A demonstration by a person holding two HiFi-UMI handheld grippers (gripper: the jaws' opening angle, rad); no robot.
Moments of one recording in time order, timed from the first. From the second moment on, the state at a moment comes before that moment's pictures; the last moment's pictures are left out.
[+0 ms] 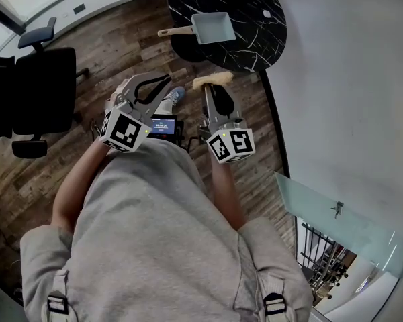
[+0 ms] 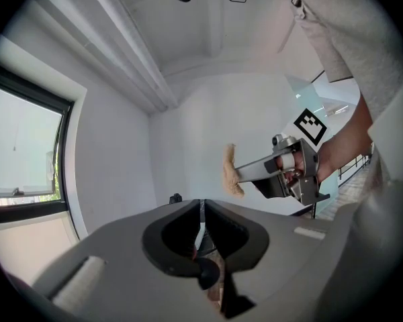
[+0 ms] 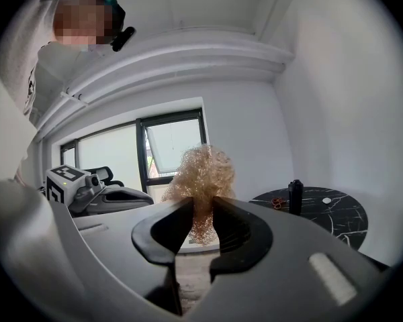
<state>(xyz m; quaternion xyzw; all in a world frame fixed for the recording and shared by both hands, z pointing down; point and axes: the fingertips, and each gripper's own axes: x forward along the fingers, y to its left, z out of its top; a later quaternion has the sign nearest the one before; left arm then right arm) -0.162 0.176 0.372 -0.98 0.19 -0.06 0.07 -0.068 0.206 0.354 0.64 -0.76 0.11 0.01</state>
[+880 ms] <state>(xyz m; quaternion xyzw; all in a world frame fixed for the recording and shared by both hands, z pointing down) -0.186 0.183 0.376 -0.98 0.20 -0.07 0.06 -0.106 0.205 0.369 0.60 -0.79 0.13 0.04</state>
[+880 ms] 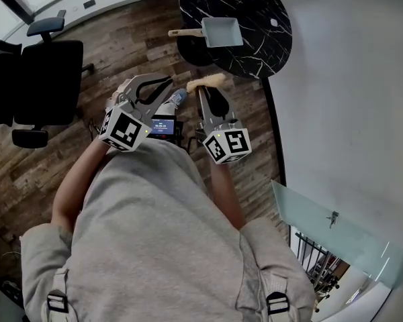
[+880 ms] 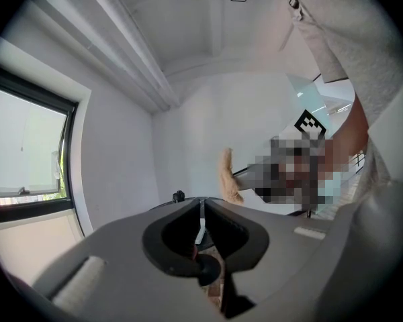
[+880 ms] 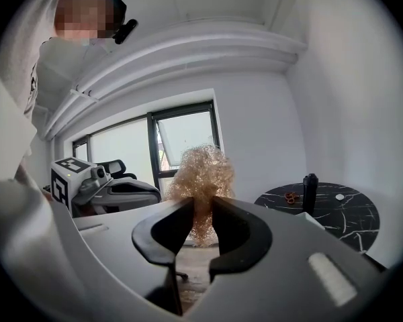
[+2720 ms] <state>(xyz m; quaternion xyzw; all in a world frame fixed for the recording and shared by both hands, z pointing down) -0.204 0.157 0.363 -0.97 0.22 -0.05 0.06 -0.129 0.189 0.391 0.59 -0.79 0.11 0.12</state>
